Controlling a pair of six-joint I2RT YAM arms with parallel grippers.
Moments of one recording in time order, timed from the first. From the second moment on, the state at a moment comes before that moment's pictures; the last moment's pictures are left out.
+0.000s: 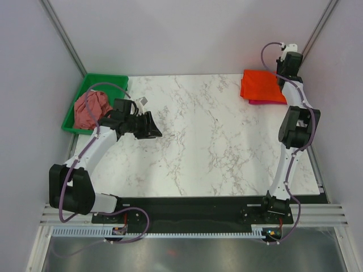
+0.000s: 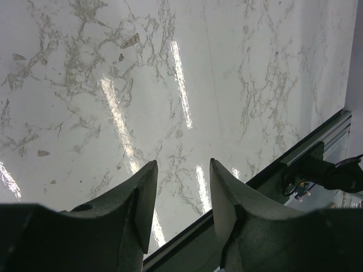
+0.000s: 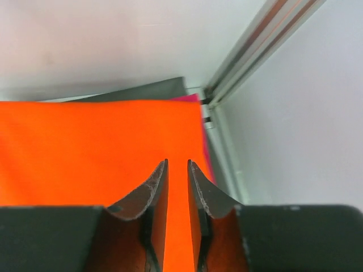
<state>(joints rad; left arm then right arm) -0.21 1.38 1.02 -0.53 0.53 -0.35 -0.20 2.37 2.10 -0.09 0.17 -0.23</state>
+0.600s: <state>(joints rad) -0.21 1.35 1.02 -0.52 0.55 -0.35 -0.23 2.21 1.78 -0.18 0.16 -0.06</state>
